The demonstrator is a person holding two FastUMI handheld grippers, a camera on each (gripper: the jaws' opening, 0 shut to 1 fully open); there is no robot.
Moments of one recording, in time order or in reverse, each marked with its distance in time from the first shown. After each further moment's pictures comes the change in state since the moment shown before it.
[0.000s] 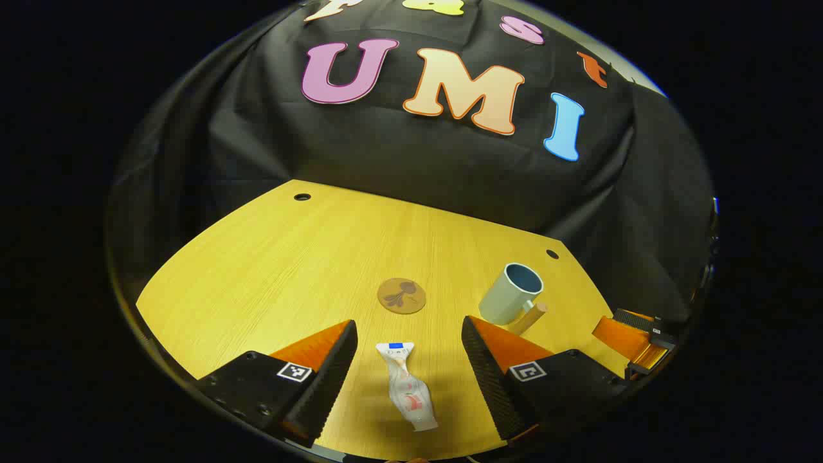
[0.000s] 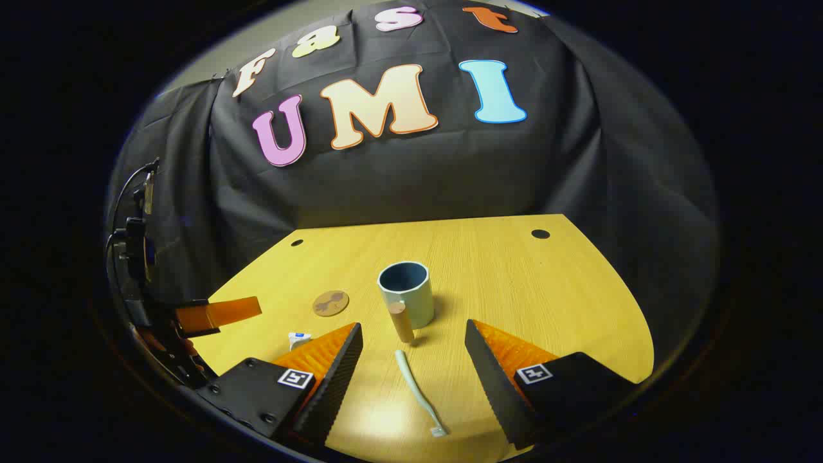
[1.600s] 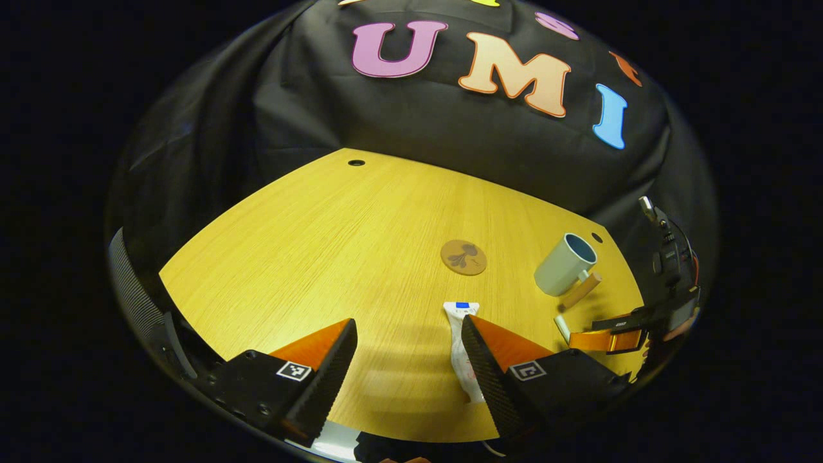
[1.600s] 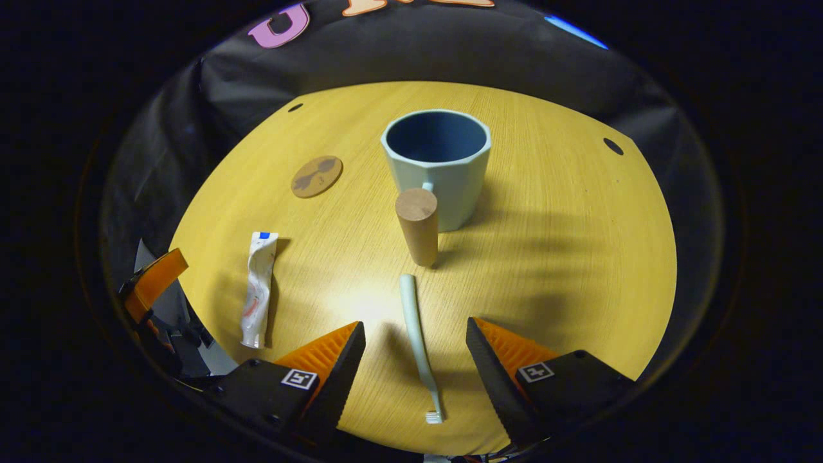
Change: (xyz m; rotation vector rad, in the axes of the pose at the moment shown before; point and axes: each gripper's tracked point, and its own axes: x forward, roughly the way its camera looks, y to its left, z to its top) left arm -0.026 0.070 -0.053 -0.070 0.125 0.186; right arm 0.078 0.011 -0.119 -0.191 0.709 0.051
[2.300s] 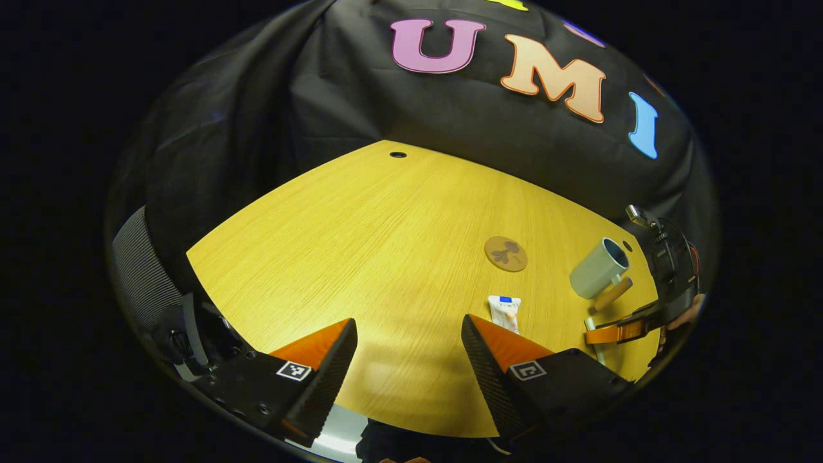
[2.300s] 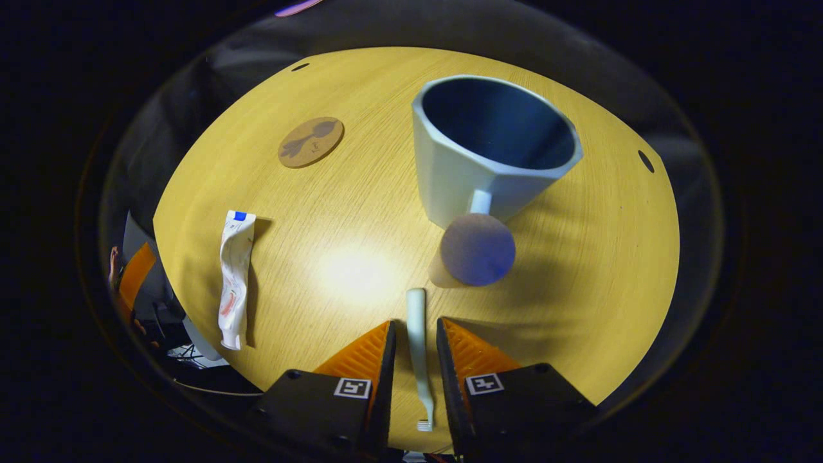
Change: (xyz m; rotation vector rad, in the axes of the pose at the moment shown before) left arm -0.008 0.043 -0.009 -0.070 0.018 0.128; right arm 0.024 0.003 0.009 -0.111 0.153 -0.054
